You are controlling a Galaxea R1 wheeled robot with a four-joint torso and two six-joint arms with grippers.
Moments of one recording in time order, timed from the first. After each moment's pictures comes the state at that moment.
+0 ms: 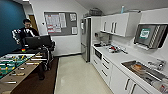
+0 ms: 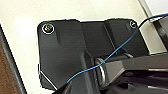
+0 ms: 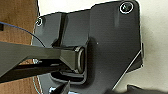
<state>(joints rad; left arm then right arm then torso) 1.55 2.91 -2.58 0.24 -0.16 -0.14 -1.56 2.83 -2.45 -0.13 0.05 0.06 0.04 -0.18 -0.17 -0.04</state>
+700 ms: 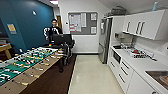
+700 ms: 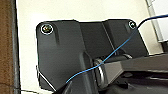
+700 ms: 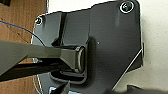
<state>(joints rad) 1.55 2.92 -2.58 0.24 -0.16 -0.14 -1.56 2.84 -2.46 -0.13 0.05 0.06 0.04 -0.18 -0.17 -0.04</state>
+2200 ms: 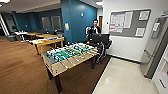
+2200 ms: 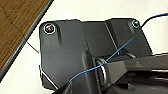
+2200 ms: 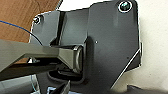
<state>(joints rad) 1.55 2.95 -2.64 0.24 -0.16 -0.14 -1.56 2.86 -2.49 -0.14 0.05 0.06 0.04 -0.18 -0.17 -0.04</state>
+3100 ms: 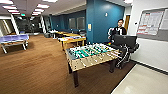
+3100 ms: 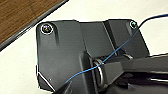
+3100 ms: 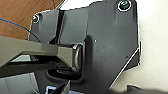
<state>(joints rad) 1.55 2.96 -2.64 0.23 -0.16 -0.14 -1.57 2.87 -2.52 -0.14 0.06 0.06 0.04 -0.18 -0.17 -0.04</state>
